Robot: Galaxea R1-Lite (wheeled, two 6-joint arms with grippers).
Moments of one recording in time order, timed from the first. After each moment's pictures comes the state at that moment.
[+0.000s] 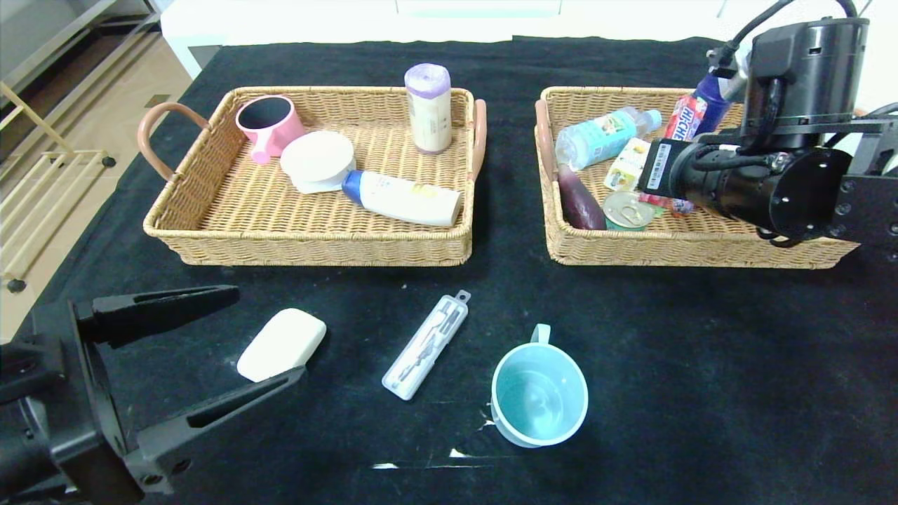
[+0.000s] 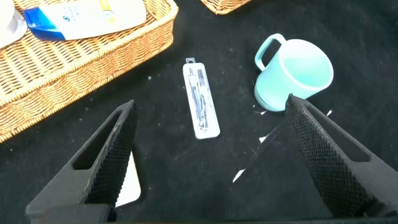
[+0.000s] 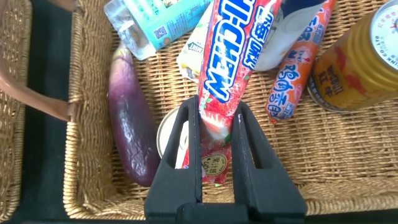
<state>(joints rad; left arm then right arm) -0.45 1.01 -0.61 -0.29 -0.25 0.15 0.47 1.77 -1.46 -0.13 -0.51 0.25</state>
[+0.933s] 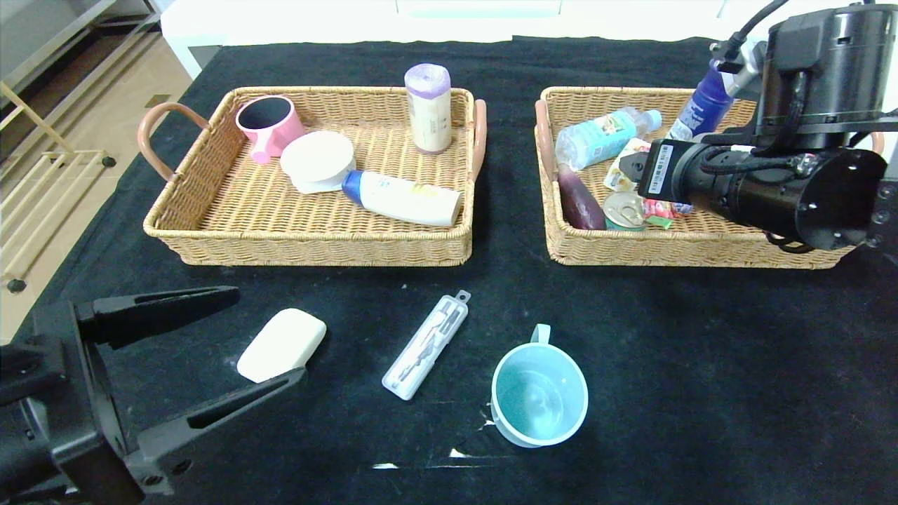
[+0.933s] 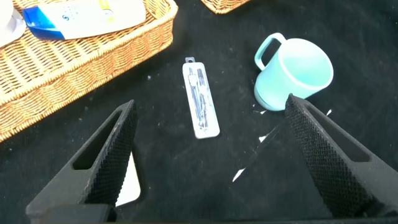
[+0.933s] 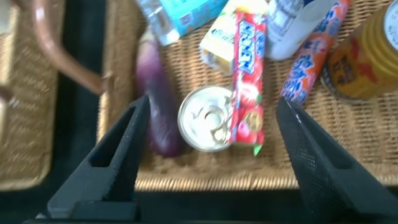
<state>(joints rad) -0.45 1.01 -0.61 -0.29 -0.25 0.16 0.53 1.70 -1.41 -0.11 -0.50 0.25</state>
